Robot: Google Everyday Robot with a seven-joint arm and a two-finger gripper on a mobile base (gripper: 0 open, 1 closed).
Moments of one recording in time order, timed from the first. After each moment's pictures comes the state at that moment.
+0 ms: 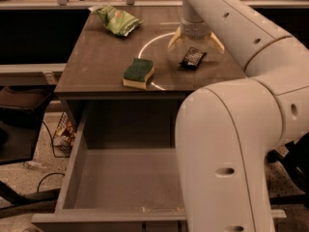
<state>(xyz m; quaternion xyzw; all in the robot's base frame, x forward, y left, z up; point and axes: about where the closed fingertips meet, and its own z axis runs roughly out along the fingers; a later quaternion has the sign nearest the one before) 0.768 -0.164 0.844 0.12 0.98 -0.06 0.15</state>
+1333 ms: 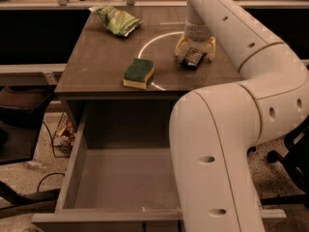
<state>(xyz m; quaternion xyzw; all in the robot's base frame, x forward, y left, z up) 0.770 -0.173 0.824 0.14 0.98 -0.05 0.12</state>
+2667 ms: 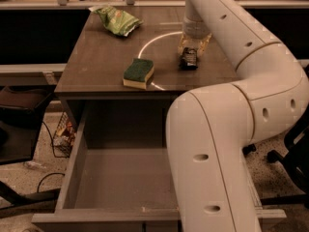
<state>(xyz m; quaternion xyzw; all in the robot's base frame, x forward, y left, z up) 0.777 -0.170 0.834 0.14 0.98 -0.04 0.13</state>
